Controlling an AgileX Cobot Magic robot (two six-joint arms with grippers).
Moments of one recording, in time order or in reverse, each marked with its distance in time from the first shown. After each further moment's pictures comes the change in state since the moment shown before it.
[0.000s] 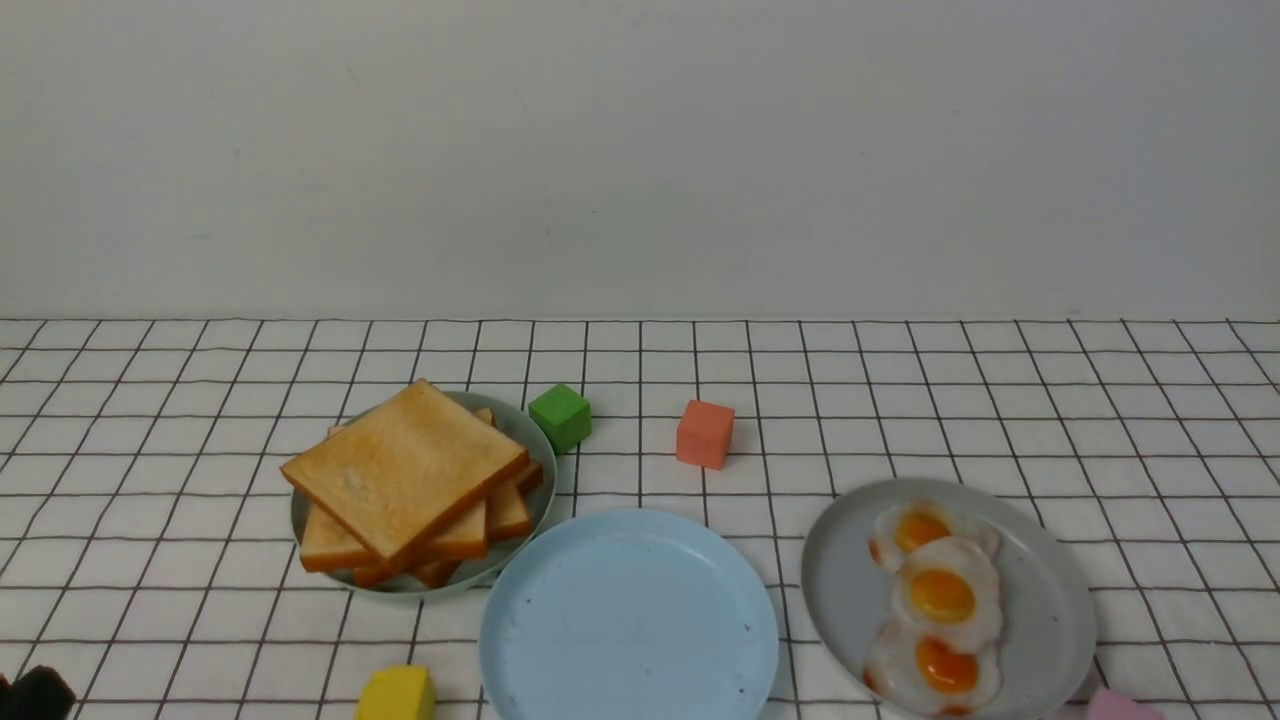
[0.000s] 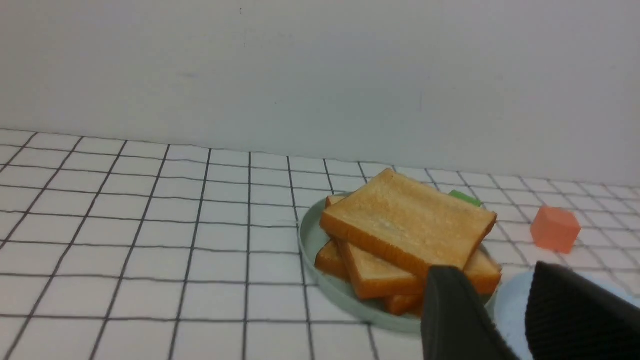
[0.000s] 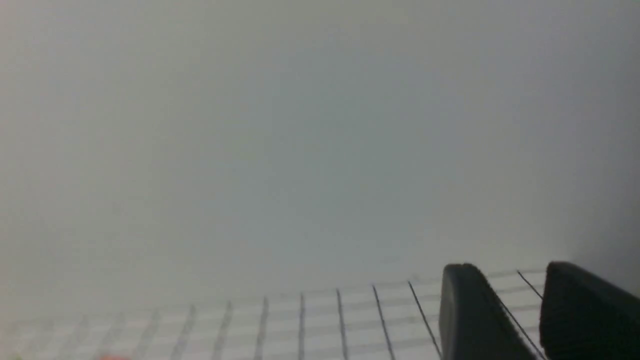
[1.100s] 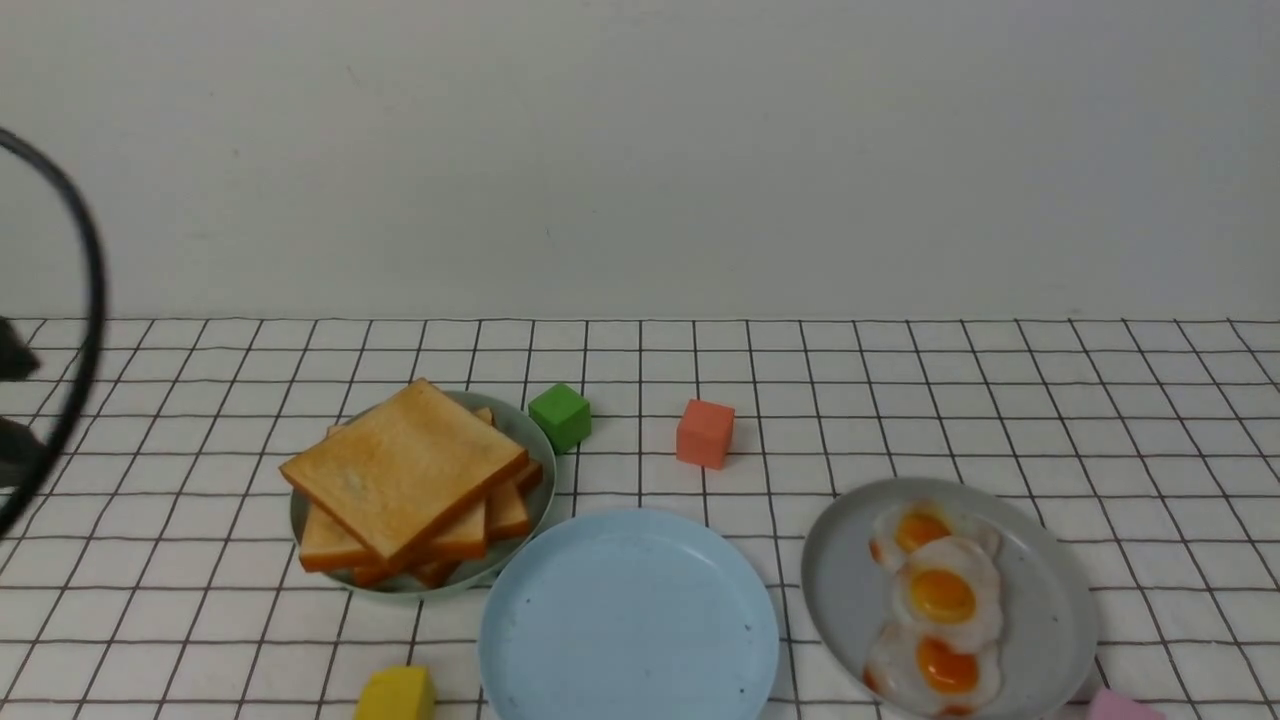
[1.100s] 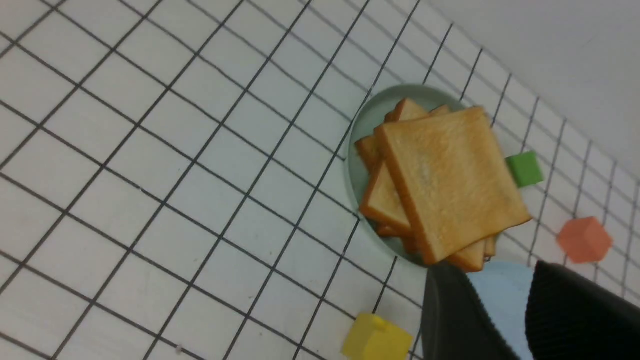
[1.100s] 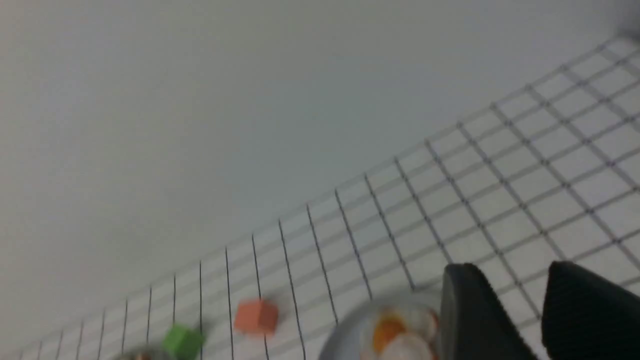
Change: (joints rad) right arm 0.016 0.684 -0.853 0.090 0.821 0.286; left arm 0.000 0.897 -0.893 0.066 0.784 -0.494
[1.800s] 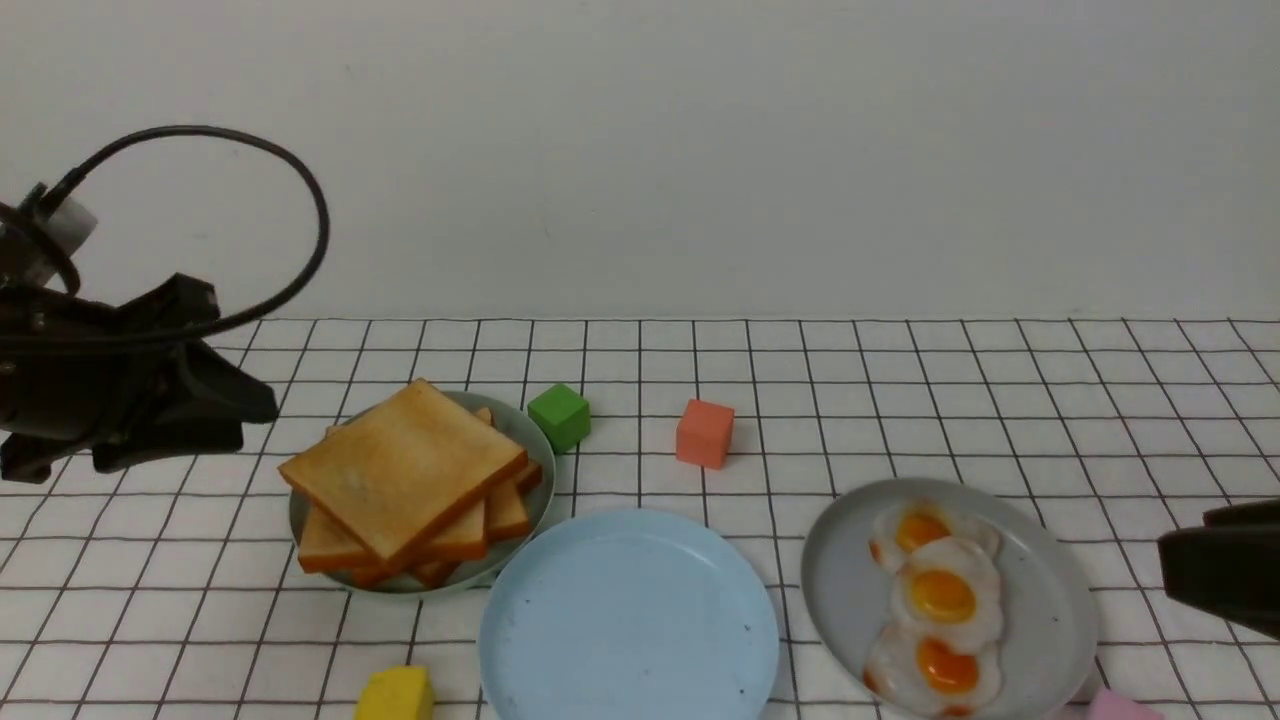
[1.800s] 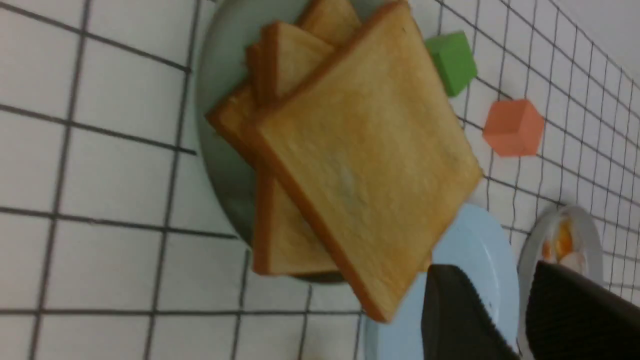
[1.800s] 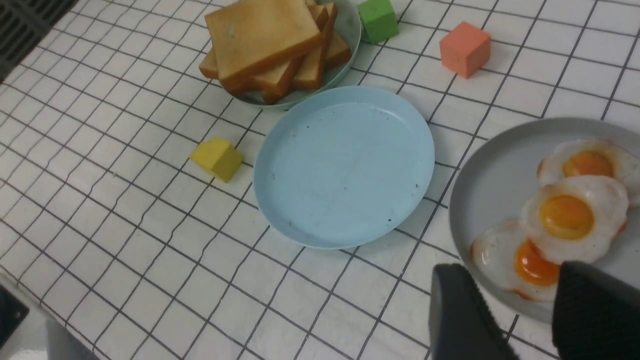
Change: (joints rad) right arm 0.171 0.074 0.011 0.440 0.279 -0.812; left arm 0.445 0.649 -0.149 -1.020 0.037 1.230
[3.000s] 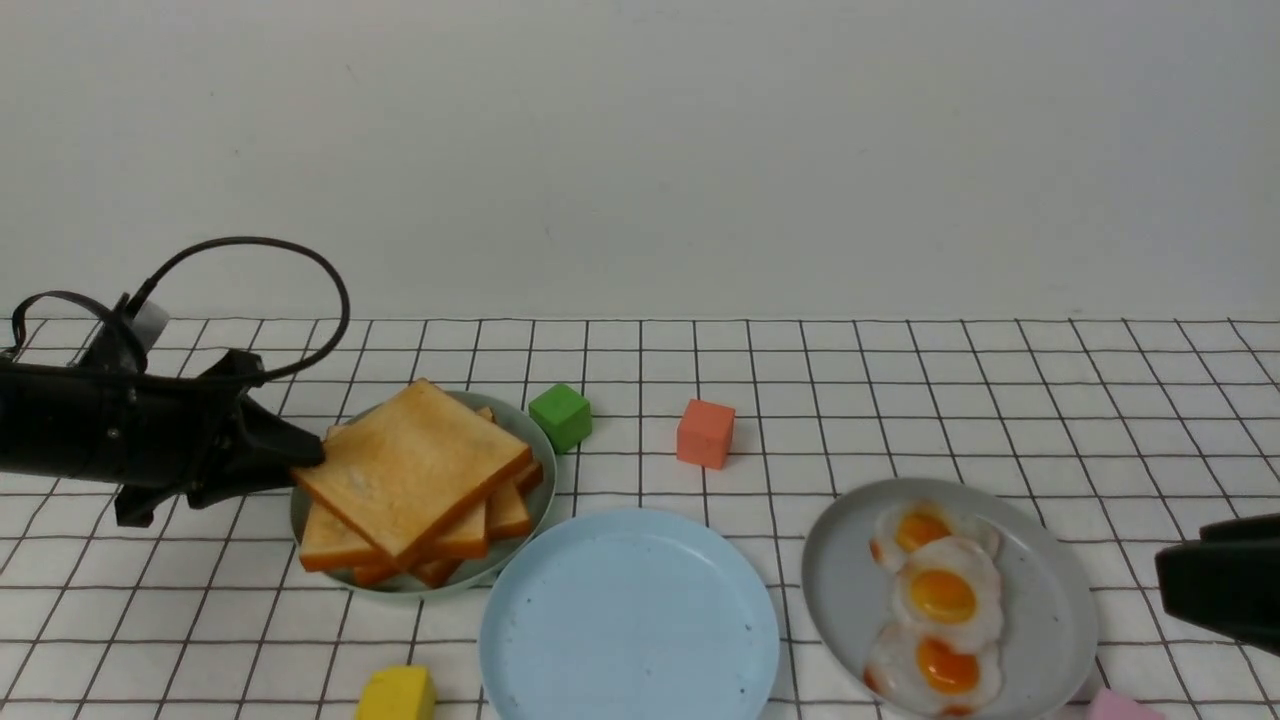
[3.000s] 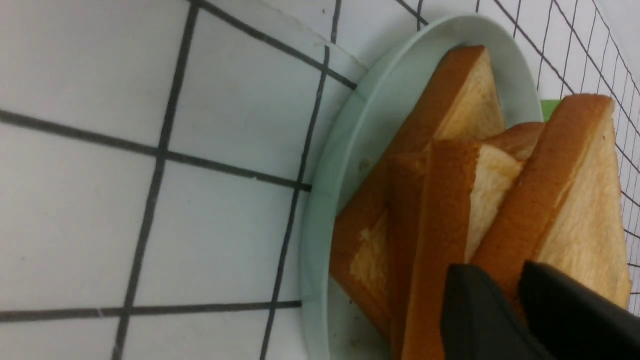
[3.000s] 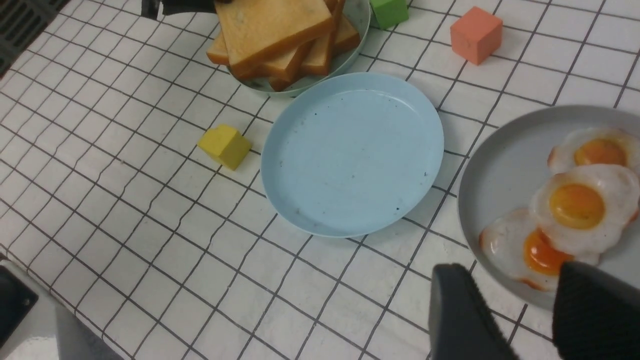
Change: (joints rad) right arm 0.000 0.000 0.000 0.007 0.023 -0.002; left arm 0.016 0.383 -0.067 -0.286 -0.036 0.345
